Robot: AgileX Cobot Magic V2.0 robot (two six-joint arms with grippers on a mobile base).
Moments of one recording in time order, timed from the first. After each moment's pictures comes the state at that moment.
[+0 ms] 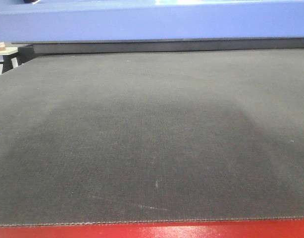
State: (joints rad) left arm -0.62 1.42 -1.49 0.07 1.24 -0.37; right arm 0.52 1.17 -1.26 -0.15 1.13 0.45
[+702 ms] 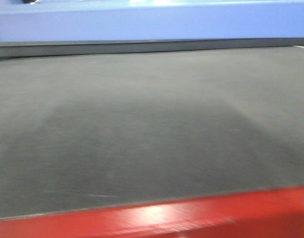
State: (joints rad) left arm -0.62 1.42 -1.49 0.07 1.24 -0.37; right arm 0.52 1.17 -1.26 -0.15 1.13 0.45
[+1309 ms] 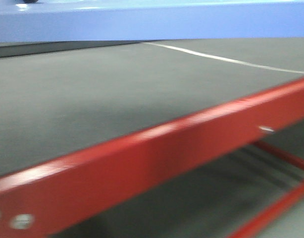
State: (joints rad) left arm -0.62 1.42 -1.49 0.07 1.24 -0.37; right arm 0.52 1.17 -1.26 -0.15 1.13 0.45
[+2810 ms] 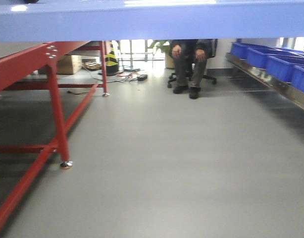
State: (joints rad) left arm -0.62 1.42 -1.49 0.07 1.24 -0.37; right arm 0.52 1.17 -1.26 -0.15 1.14 0.45
